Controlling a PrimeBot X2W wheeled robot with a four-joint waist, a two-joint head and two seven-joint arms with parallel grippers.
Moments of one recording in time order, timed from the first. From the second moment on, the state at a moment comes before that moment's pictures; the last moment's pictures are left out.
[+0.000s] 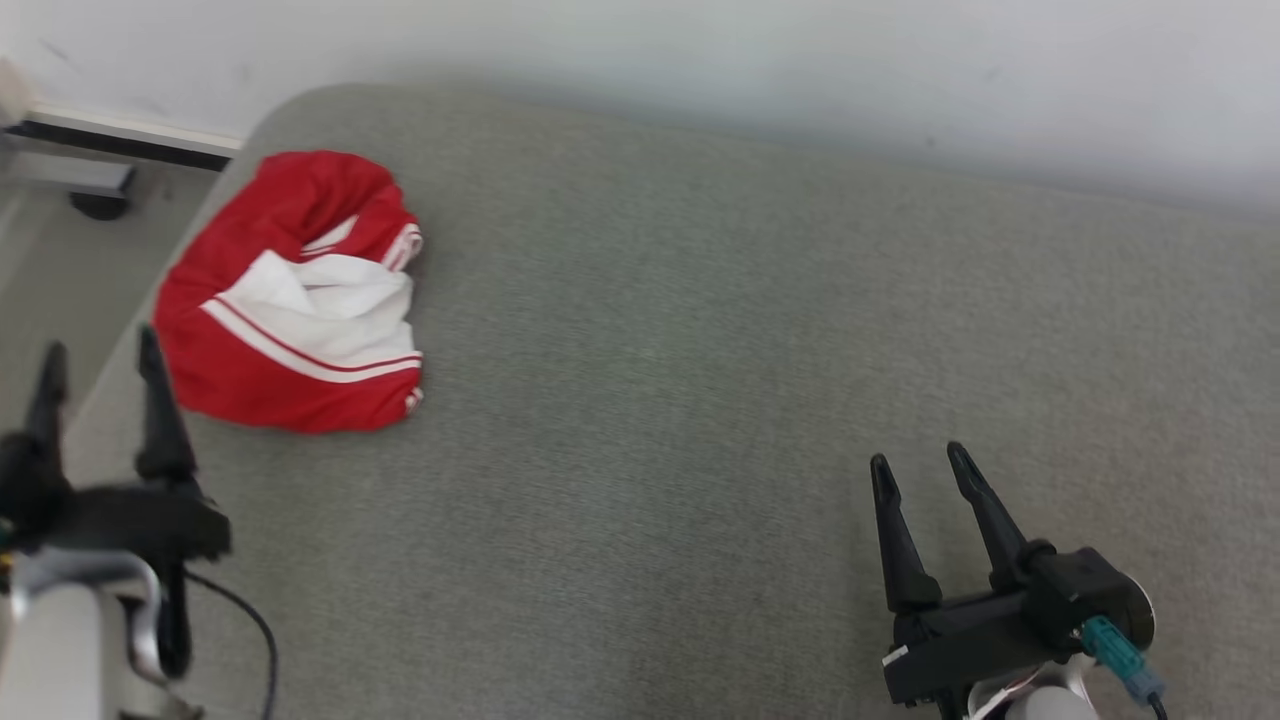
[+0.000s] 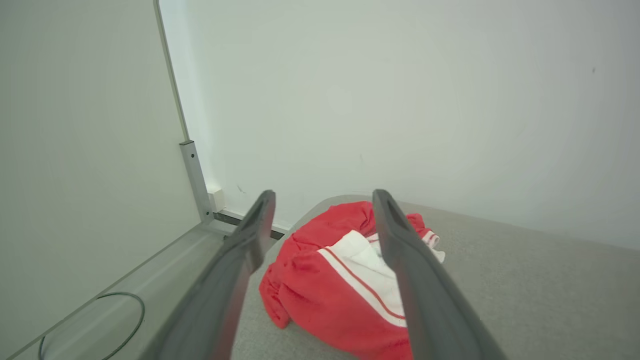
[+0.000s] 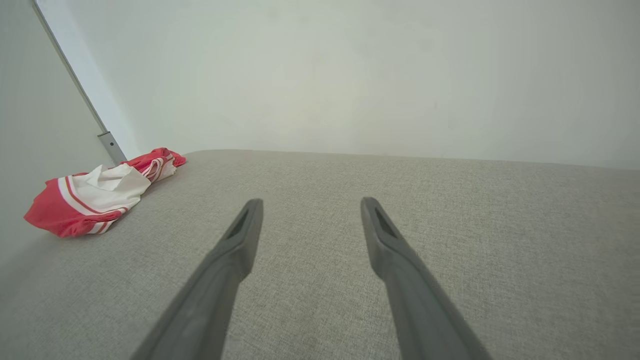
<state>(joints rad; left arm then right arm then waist) -0.45 0.20 0.18 0.44 -0.23 -0.11 -0.26 -0.14 -0.05 0.08 0.21 0.12 0.13 -0.26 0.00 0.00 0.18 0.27</state>
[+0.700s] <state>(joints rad) -0.84 0.48 0.13 0.84 -0.39 -0.13 0.08 -0.25 -0.05 0.10 0.17 0.18 0.13 -0.26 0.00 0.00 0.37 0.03</state>
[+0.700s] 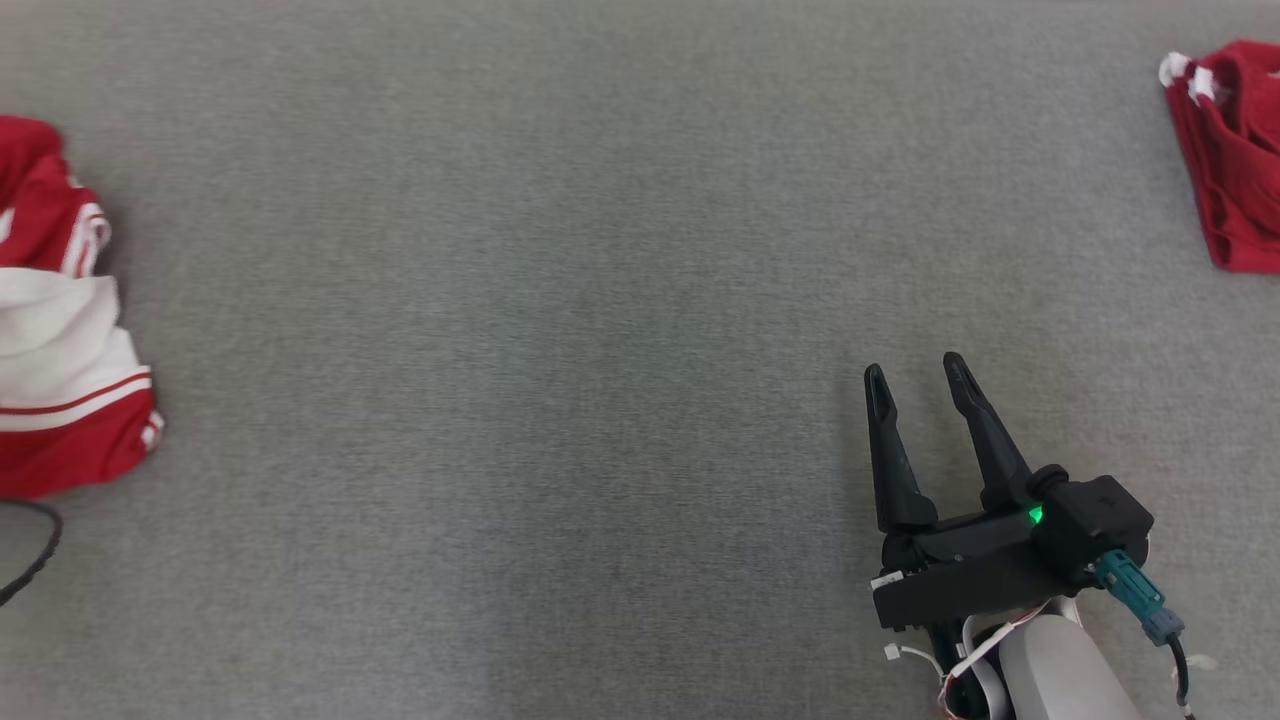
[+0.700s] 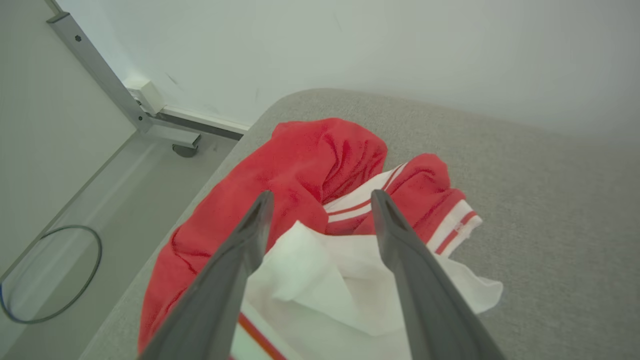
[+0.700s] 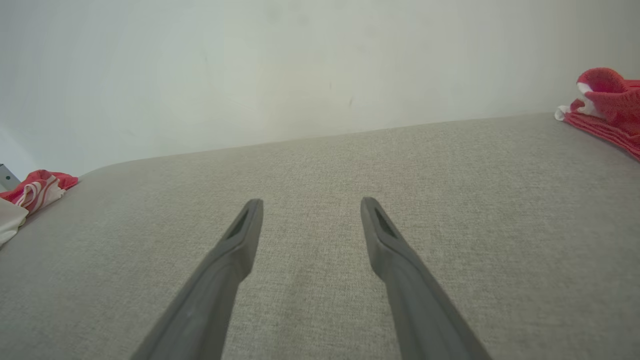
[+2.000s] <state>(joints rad) -0.92 0.58 -0.12 0.90 -0.57 -0.13 0.20 -0.22 -0.05 0.08 0.20 0.17 0.13 -0.26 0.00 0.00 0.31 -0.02</state>
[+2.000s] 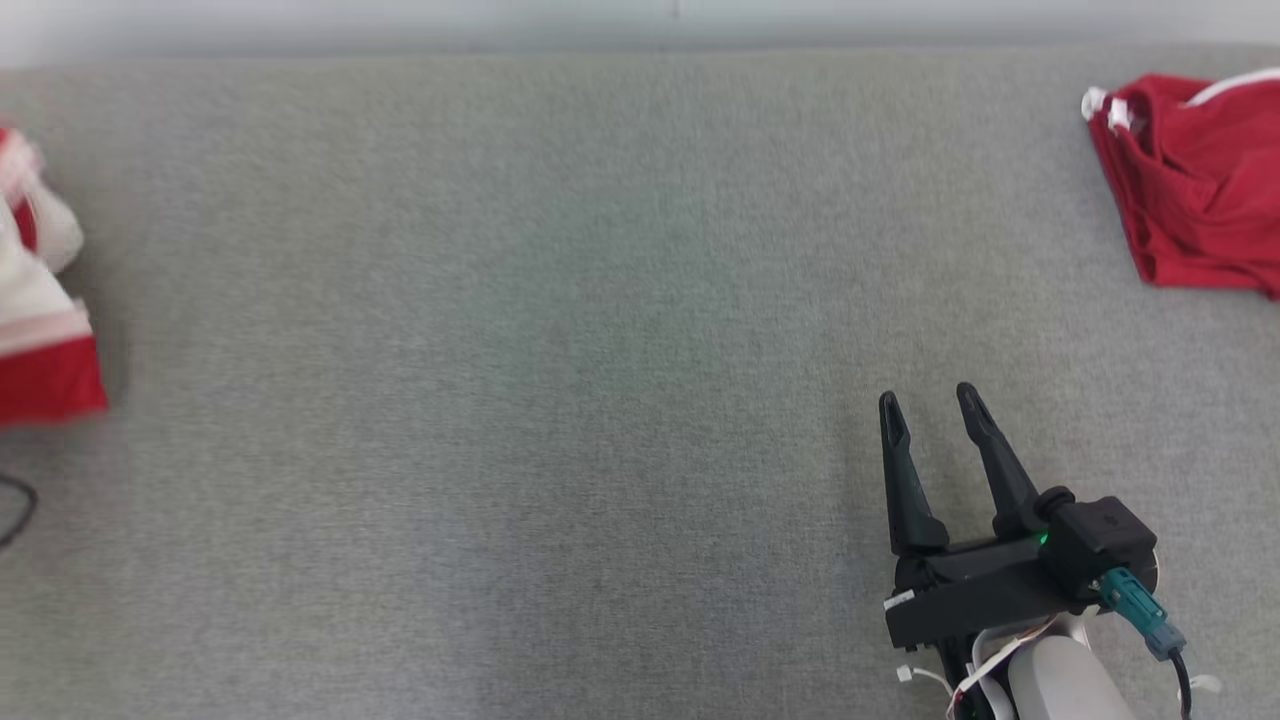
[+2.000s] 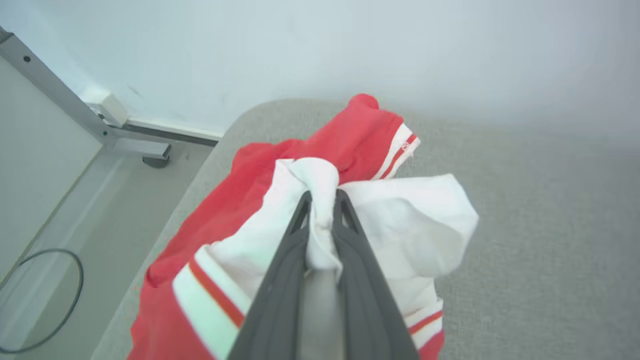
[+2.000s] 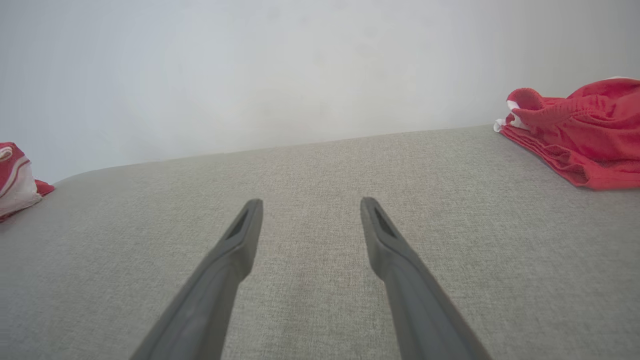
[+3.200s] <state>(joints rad) -1.15 0.36 -0.39 0.22 -0.63 -0.09 0.16 -0.14 -0.05 0.06 0.21 0.26 0.13 -0.26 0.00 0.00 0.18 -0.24</state>
